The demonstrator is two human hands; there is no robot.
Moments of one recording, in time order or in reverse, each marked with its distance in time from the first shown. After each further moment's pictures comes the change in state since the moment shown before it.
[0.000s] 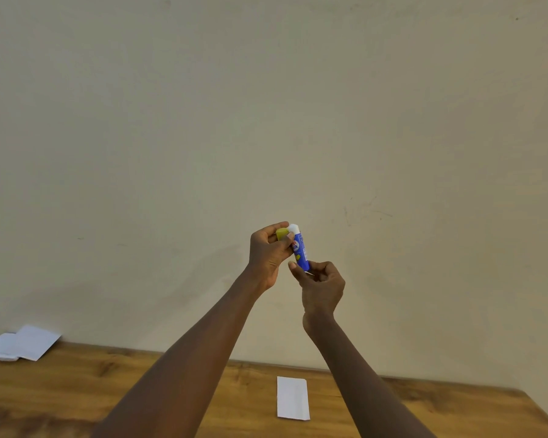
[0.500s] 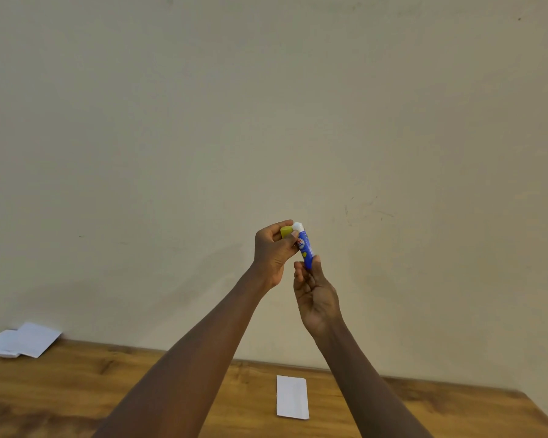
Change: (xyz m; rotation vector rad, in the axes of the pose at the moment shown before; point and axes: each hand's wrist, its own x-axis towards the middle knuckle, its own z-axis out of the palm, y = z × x) left_hand -0.002 0.002 0.007 -0.051 -0.006 -0.032; right_hand 0.000 -0.001 -0.013 0.737 -0.270 0.486
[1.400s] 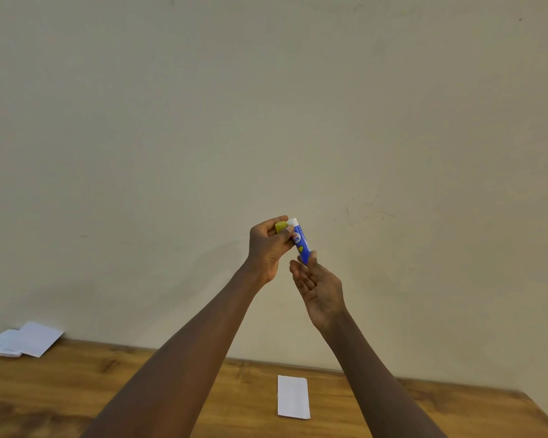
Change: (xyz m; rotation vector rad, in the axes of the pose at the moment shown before) left_hand 0.002 0.008 -0.007 0.018 0.007 0.023; right_hand 0.002 -0.009 0.005 -0.224 -0.013 -0.058
